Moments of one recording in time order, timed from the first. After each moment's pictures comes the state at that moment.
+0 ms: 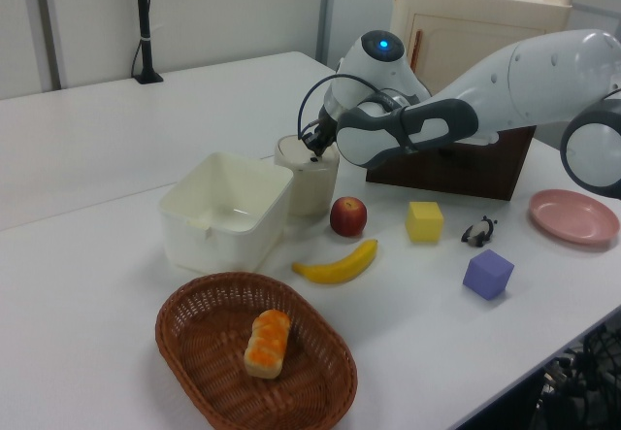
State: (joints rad) arm 0.16 0.40 -0.11 -1.72 -0.28 2.68 0.15
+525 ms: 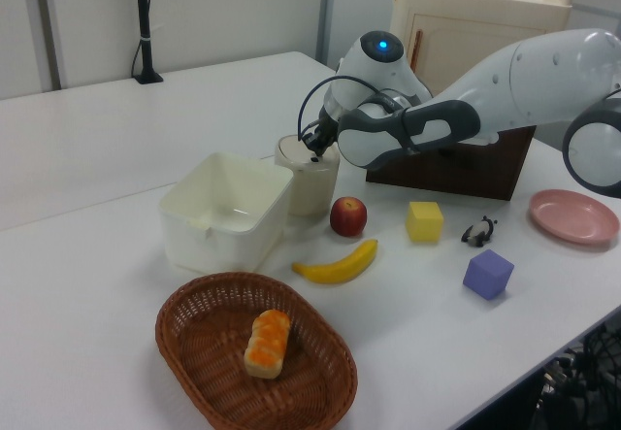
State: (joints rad) arm 0.16 0.39 -0.11 -1.73 -0.30 2.68 0.19
